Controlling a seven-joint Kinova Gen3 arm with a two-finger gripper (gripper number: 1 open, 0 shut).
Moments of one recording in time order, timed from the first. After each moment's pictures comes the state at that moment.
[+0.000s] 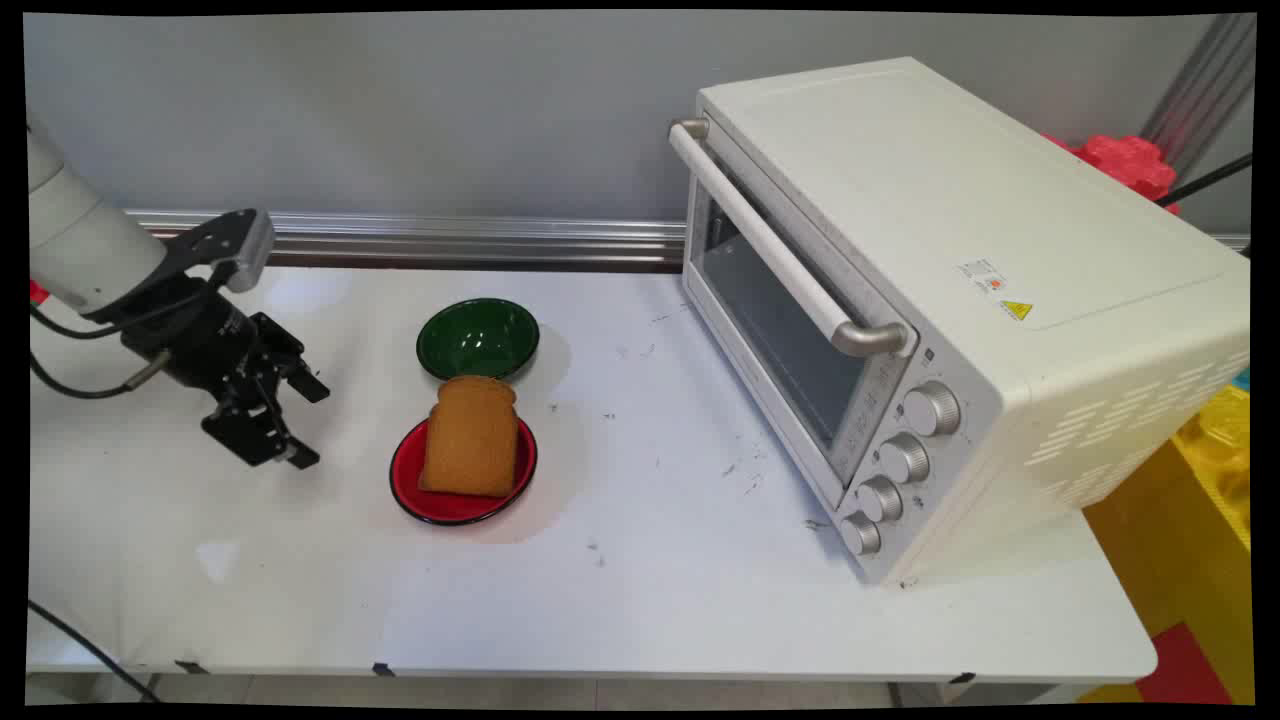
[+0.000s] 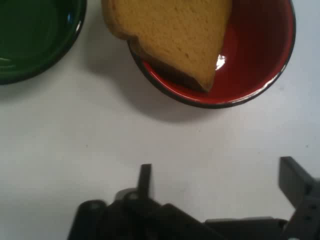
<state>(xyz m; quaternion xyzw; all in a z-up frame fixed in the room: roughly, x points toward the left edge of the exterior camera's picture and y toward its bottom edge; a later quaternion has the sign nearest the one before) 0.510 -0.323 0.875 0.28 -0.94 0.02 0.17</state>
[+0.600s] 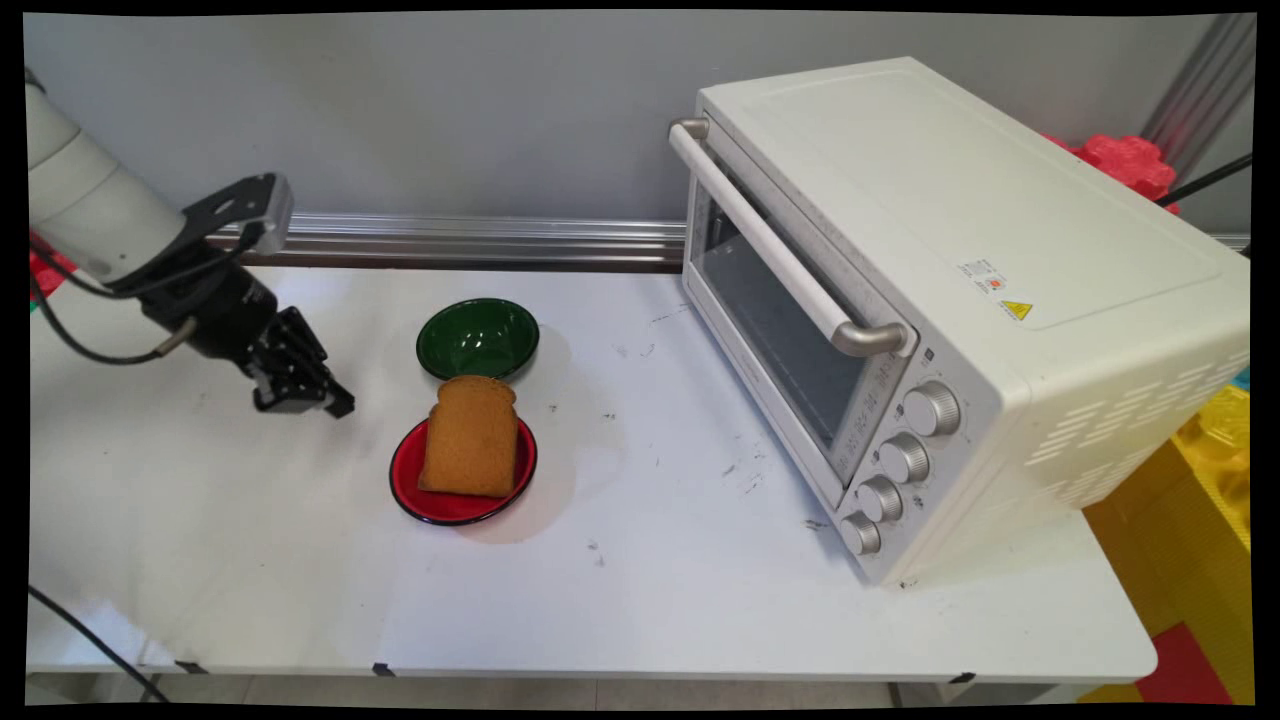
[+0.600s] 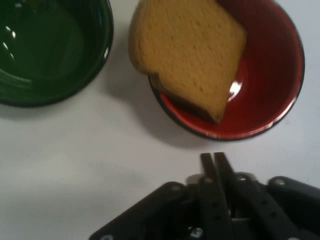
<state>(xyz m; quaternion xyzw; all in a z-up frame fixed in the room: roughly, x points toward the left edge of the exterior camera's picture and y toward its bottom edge) 0.492 -0.339 0.896 0.31 -0.93 0.03 0.18</state>
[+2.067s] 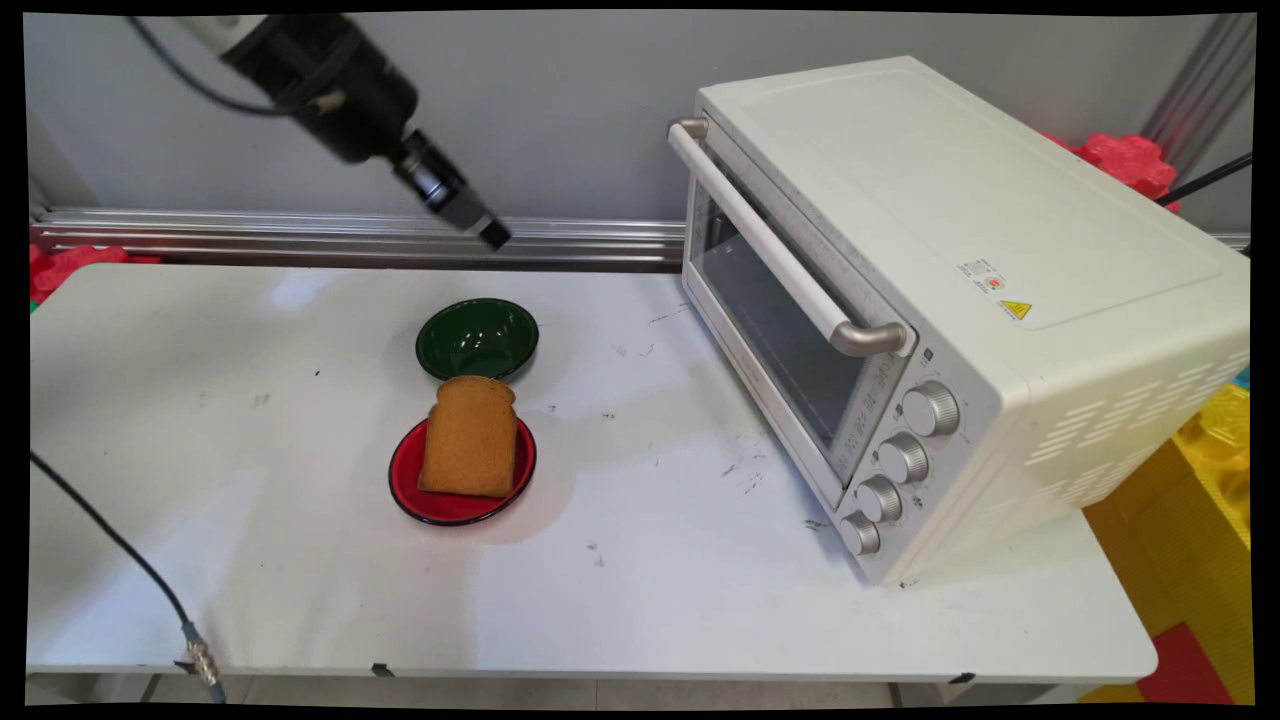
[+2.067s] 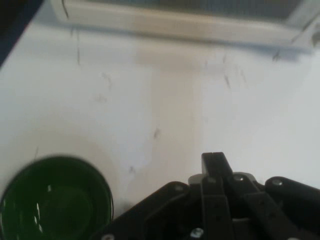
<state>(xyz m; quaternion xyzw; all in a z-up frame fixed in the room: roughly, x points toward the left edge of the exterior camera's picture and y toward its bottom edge) 0.374 -0.412 1.043 0.37 -0.89 0.06 0.26</state>
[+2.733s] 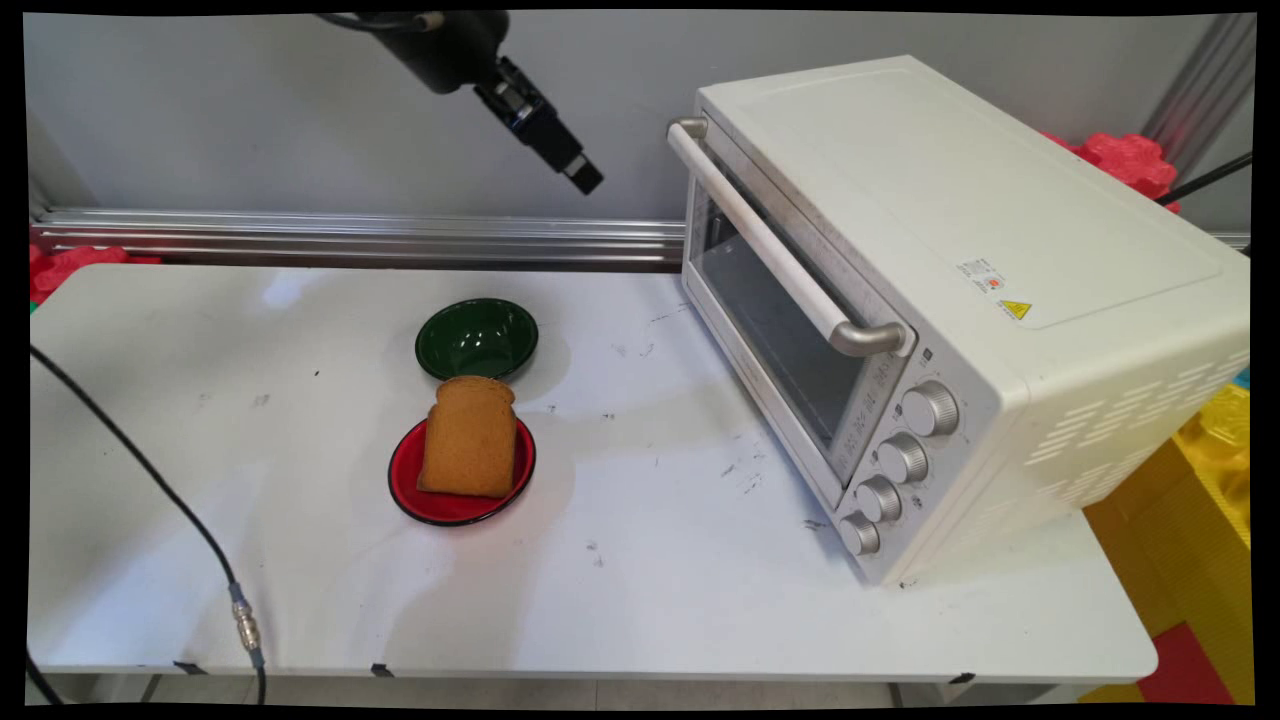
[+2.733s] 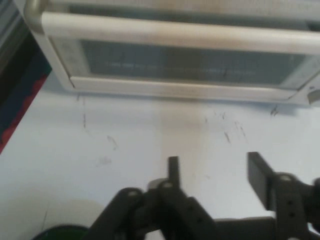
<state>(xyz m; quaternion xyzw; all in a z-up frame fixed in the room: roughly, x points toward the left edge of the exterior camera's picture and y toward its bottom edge) 0.325 -0.449 1.076 0.36 -0.88 0.08 0.29</state>
